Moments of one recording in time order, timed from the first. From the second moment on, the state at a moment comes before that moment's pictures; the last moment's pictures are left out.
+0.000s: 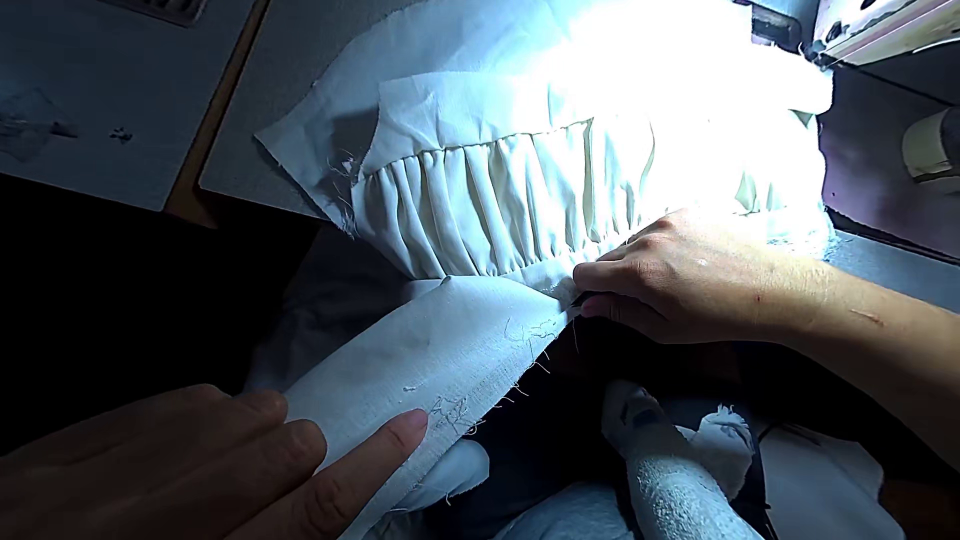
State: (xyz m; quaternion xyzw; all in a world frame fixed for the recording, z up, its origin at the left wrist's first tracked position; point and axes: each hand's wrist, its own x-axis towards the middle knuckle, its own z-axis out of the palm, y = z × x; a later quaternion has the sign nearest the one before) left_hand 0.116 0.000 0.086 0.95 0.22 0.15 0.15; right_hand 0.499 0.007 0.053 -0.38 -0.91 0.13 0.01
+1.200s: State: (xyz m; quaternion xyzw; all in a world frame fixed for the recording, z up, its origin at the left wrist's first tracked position) left_hand 0.119 0.004 0.085 0.95 0.21 0.17 0.16; right_hand 0.499 0.016 0.050 -0.37 -0.92 0.16 0.01
